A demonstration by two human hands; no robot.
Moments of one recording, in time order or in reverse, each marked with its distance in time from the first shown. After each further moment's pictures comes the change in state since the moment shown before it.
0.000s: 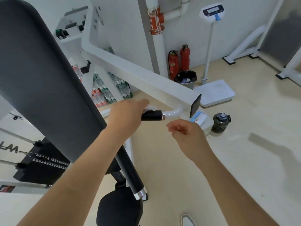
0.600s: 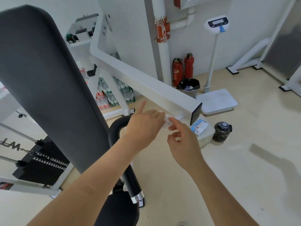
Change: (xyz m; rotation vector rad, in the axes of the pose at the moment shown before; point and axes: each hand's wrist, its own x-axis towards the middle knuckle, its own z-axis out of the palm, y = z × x) left_hand -0.005 0.029 0.019 0.132 -0.019 0.214; right_hand -0.001 -0.003 0.011 -0.203 0.053 -0.175
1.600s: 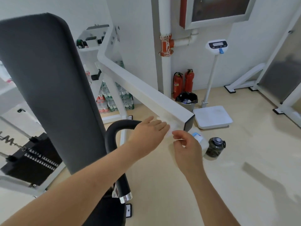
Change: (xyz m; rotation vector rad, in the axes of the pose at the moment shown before) left_hand 0.000 0.023 -0.012 -0.036 0.111 0.145; right_hand -0.003 0.007 -0.025 0.104 0.158 0.091
